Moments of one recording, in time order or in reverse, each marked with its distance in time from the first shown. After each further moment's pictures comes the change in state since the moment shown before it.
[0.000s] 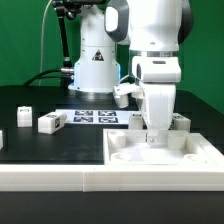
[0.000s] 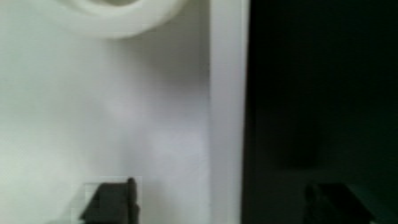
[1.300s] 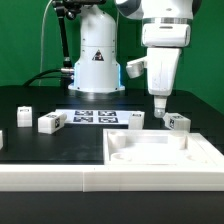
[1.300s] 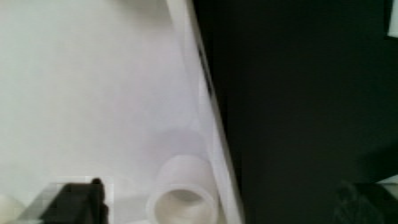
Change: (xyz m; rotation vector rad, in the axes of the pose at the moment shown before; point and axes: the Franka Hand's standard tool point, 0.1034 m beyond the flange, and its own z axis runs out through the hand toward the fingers) arm 0.021 -0.002 -0.052 -0.047 -0.008 0.258
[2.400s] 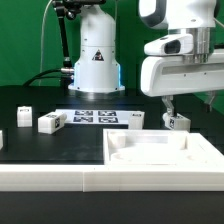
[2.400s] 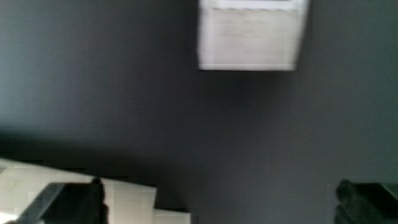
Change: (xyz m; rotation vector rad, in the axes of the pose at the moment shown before) arm 0.057 -0.060 0.011 0.057 0.048 1.036
